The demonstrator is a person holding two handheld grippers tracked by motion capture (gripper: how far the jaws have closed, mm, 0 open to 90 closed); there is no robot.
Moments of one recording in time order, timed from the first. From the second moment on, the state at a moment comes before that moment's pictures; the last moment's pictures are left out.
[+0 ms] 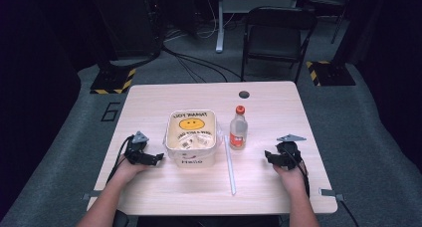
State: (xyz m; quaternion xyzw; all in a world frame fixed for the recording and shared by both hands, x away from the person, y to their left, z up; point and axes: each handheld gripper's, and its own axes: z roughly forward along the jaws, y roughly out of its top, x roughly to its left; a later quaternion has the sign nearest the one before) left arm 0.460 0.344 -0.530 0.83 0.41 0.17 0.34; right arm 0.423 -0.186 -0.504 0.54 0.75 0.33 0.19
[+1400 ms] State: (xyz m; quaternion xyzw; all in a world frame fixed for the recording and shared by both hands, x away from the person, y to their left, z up) left arm 0.461 0.345 -0.530 0.83 0.41 0.18 0.34; right arm 0.424 -0.188 -0.471 0.52 0.75 0.35 0.20
